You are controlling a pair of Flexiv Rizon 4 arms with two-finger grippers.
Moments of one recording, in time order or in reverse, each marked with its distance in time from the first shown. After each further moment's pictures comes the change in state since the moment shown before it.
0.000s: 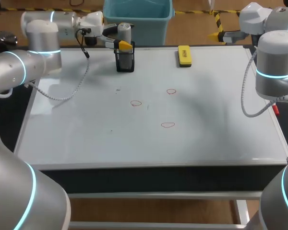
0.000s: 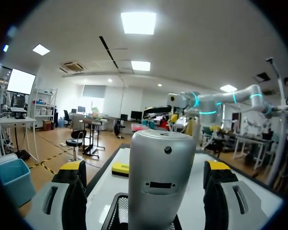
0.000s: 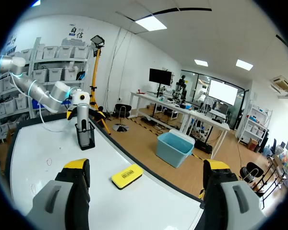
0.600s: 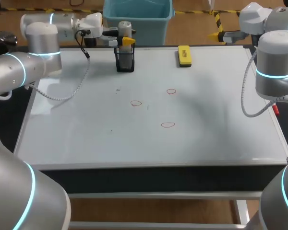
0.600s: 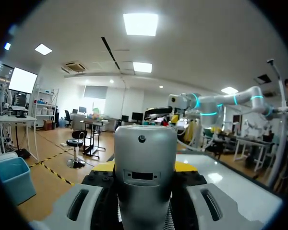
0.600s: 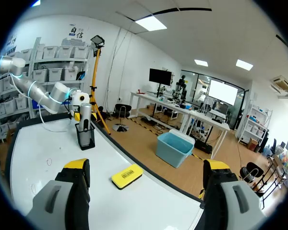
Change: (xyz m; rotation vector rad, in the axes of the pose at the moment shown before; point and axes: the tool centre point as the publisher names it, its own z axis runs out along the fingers) left arm 0.001 0.003 -0.003 0.014 -0.006 -0.010; right arm 0.000 0.000 0.000 0.000 0.000 0.000
